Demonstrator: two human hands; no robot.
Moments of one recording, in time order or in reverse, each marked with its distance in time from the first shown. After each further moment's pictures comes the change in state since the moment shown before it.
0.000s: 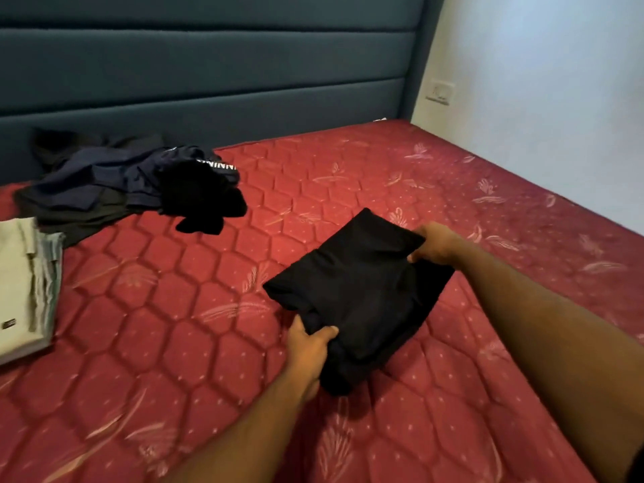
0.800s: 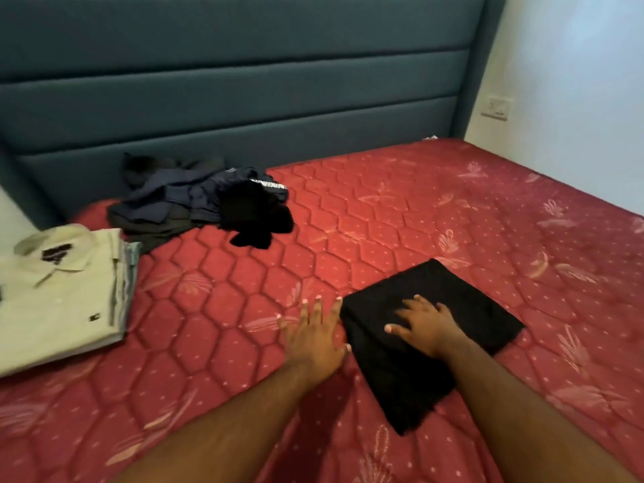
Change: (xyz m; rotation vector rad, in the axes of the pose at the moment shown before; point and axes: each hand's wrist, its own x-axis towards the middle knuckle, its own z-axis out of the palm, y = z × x) left_hand 0.034 0.042 -0.051 1.736 -0.080 0.387; right_hand -0.024 -0.024 0.131 -0.341 -0.110 -0.285
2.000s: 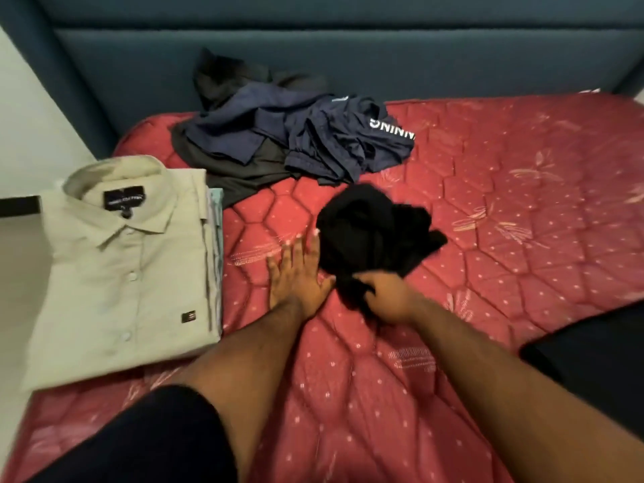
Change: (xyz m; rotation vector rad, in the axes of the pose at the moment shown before) left_hand 0.146 -0.345 0.026 -0.008 0.056 -0.272; right_hand 0.228 -0.331 0.022 0.367 -0.085 -0.339
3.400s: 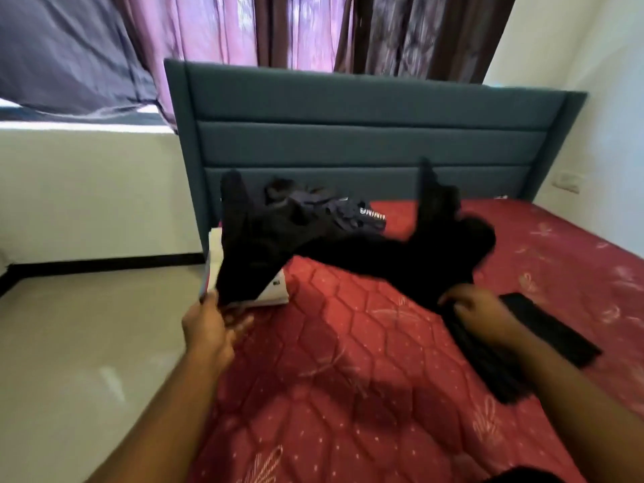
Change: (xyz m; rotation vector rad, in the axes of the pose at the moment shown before) left_hand -0.417 -0.097 -0.231 -1.931 0.476 -0.567; right_hand -0.414 -0.109 -0.080 0.012 0.610 -0.134
